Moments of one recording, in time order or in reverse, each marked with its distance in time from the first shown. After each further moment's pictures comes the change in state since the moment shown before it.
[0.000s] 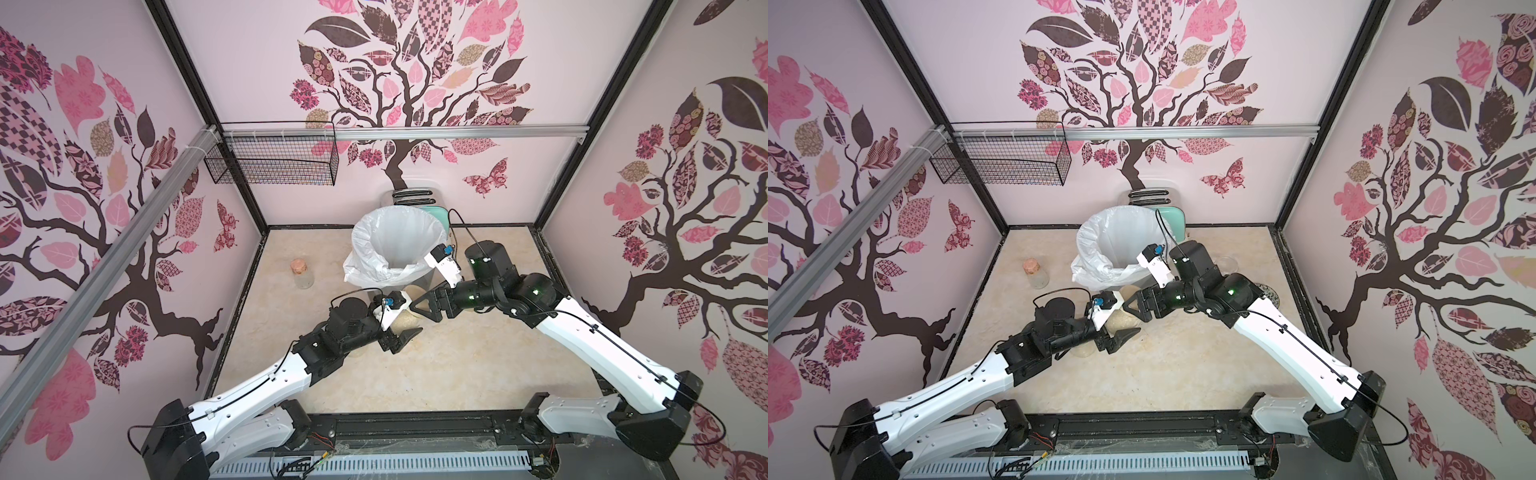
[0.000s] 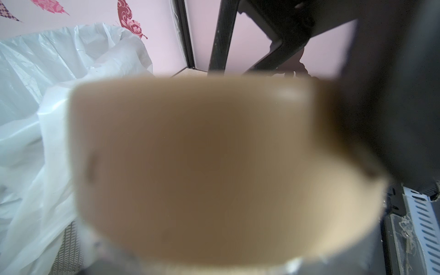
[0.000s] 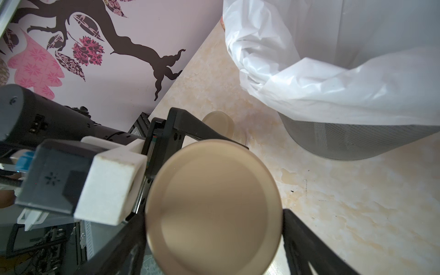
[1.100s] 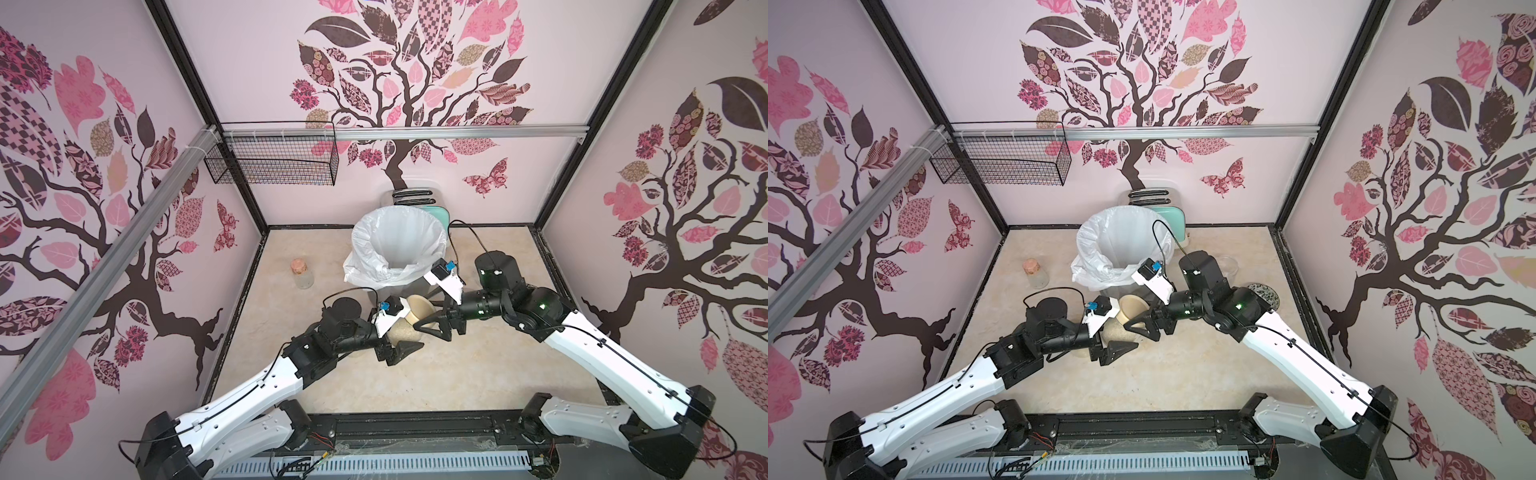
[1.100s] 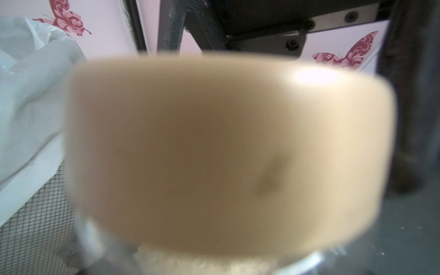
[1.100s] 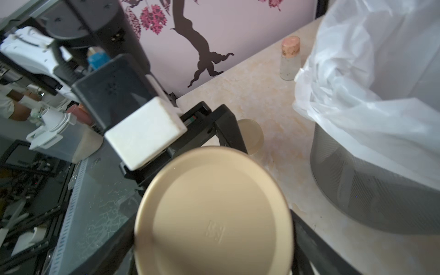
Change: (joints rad) left arm 0.018 -0.081 0.033 -0.121 0.274 -0.074; right arm -0.014 -0.106 -0.156 0.151 -0.259 -0.357
